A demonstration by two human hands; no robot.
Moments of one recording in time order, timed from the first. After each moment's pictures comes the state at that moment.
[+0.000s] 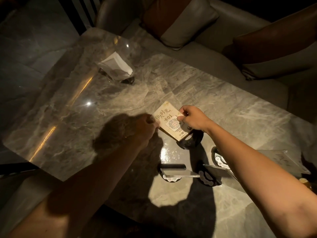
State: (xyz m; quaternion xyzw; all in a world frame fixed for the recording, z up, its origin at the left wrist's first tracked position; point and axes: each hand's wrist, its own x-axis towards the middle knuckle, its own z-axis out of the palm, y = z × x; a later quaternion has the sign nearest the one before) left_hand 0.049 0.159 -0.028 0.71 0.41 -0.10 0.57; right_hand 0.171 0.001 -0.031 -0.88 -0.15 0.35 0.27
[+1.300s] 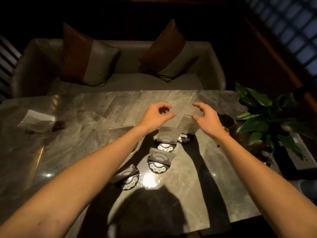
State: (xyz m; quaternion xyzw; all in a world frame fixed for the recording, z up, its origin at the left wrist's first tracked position) left_hand 0.109 -0.077 0.075 0.81 -0.08 -0.15 0.56; right_hand 0.067 -0.293 0.086 -0.93 0.10 0.00 0.35
